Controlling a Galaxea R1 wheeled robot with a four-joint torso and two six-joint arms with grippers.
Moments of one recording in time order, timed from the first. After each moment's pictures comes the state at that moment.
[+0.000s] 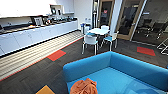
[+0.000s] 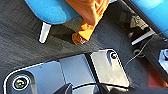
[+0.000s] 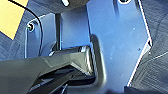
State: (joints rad) left arm 1.19 2.89 -2.49 1.75 -0.14 -1.68; right arm -1.54 3.11 -2.76 0.00 0.16 0.05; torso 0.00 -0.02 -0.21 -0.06
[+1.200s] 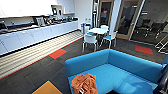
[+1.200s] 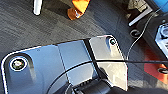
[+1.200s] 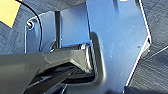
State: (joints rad) left arm 1.26 2.91 -2.52 1.75 -0.14 -1.65; right arm -1.55 3.11 -2.76 0.00 0.16 0.05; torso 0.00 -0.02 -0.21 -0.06
